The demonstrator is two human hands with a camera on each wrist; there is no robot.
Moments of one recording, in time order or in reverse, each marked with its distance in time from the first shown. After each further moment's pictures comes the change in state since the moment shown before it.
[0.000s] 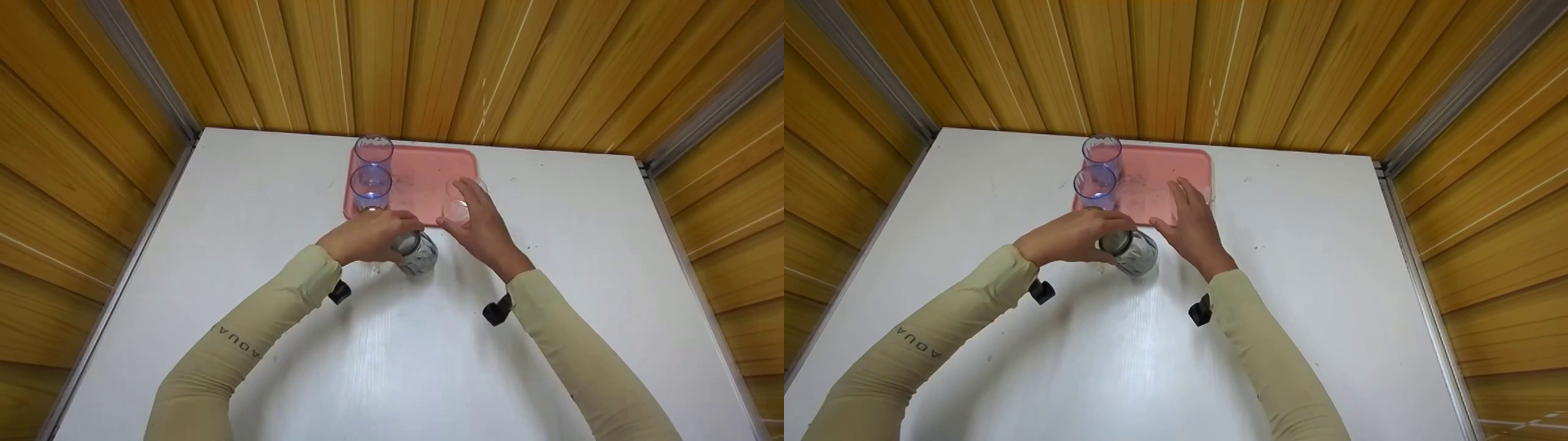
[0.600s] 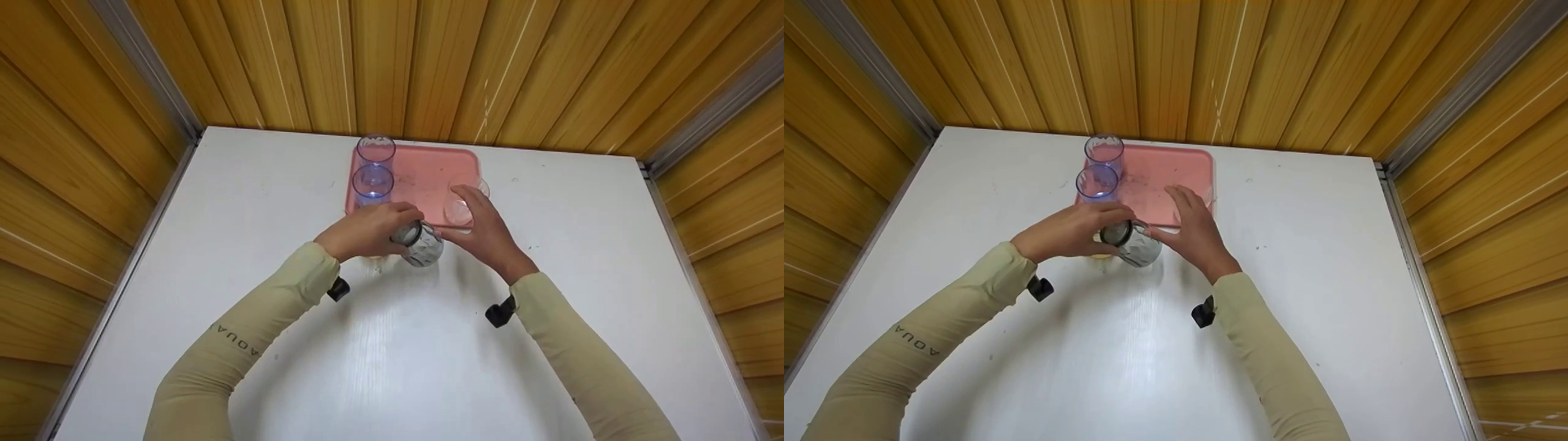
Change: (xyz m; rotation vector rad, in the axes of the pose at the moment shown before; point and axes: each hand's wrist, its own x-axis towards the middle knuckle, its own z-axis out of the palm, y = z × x) left_hand -0.004 -0.004 -0.007 -0.022 0.079 -0.004; right_hand -0.008 0.000 -0.002 0.110 -0.025 -0.061
